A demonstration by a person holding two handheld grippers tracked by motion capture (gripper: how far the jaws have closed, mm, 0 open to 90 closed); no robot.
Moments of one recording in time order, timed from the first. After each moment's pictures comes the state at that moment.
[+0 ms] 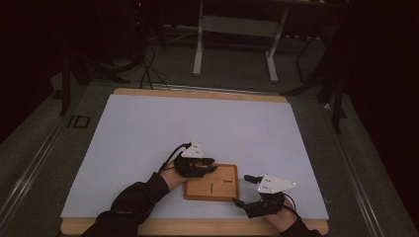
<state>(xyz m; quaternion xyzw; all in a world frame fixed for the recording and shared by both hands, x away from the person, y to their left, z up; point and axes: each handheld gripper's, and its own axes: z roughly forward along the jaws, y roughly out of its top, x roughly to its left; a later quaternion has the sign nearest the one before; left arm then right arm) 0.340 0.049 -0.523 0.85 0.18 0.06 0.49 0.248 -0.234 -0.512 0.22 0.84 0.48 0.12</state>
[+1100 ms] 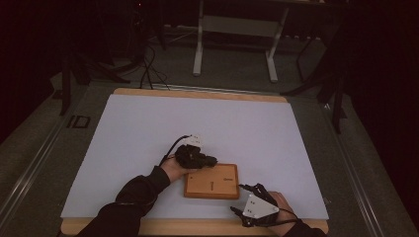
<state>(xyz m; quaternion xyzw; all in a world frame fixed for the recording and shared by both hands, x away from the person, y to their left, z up) 0.371 0.053 -0.523 0.85 0.20 -0.03 0.48 0.214 -0.211 -0.516 0.07 0.90 0.34 0.27</state>
